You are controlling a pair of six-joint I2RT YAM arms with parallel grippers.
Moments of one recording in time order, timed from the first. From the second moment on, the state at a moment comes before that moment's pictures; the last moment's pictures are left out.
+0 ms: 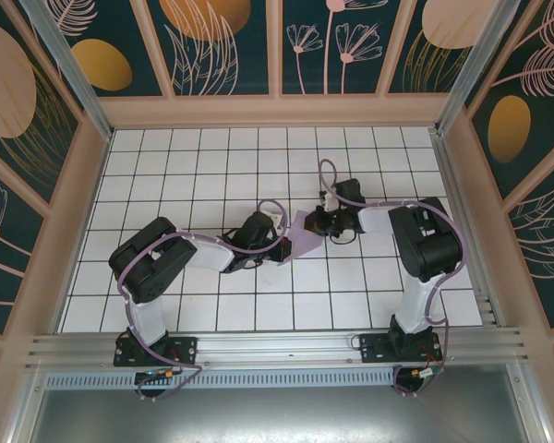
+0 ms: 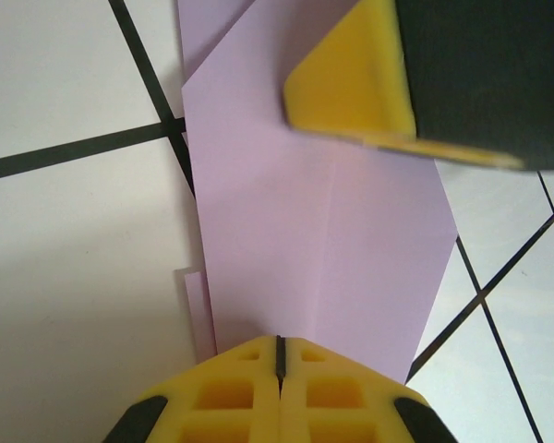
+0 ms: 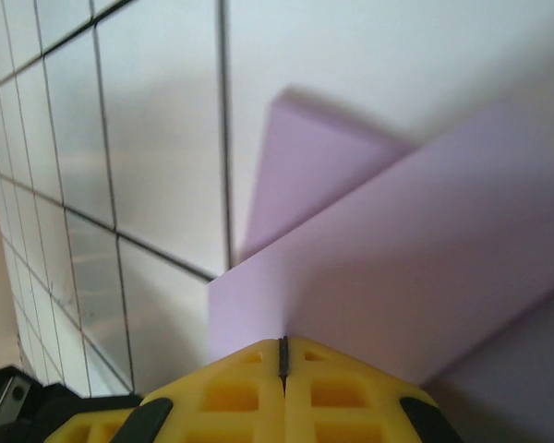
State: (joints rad) left arm -0.80 1.87 0.77 0.37 0.23 -0.63; right arm 0.35 1.87 0.89 0.02 -0.63 0.60
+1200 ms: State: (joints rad) left arm -0.80 1.86 0.77 0.37 0.24 -0.65; right arm 0.41 1.79 0.80 0.04 -0.63 0.71
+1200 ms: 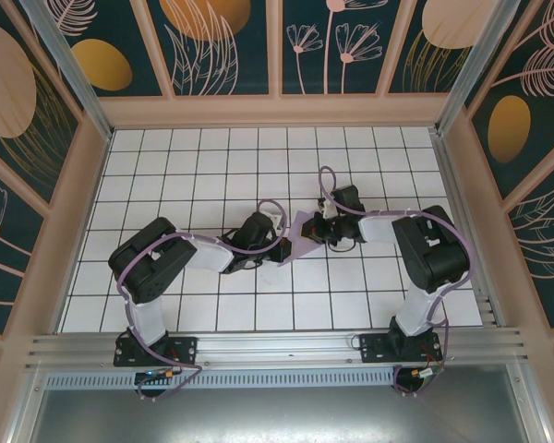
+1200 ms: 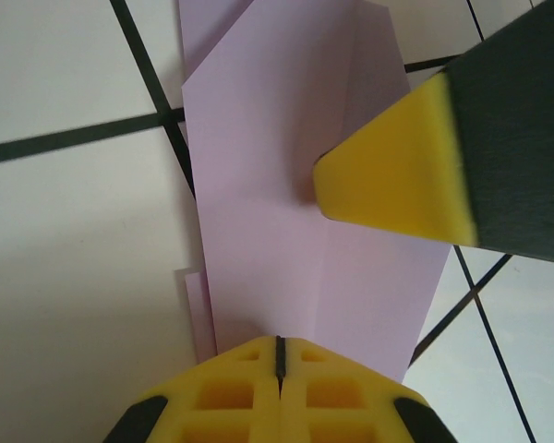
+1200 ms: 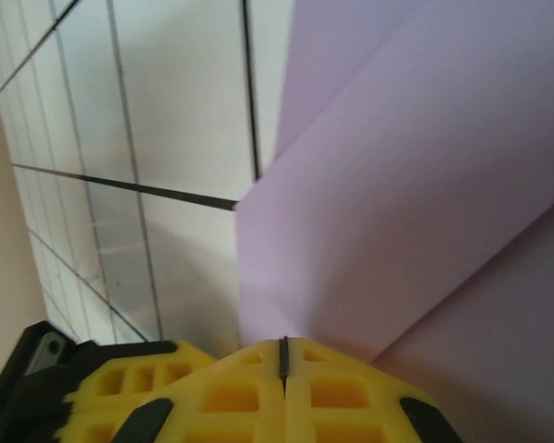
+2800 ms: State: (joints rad) left arm -0.86 1.78 0.70 0.34 0.23 -1.03; right arm 0.41 1.84 0.87 -0.07 -0.61 0.70
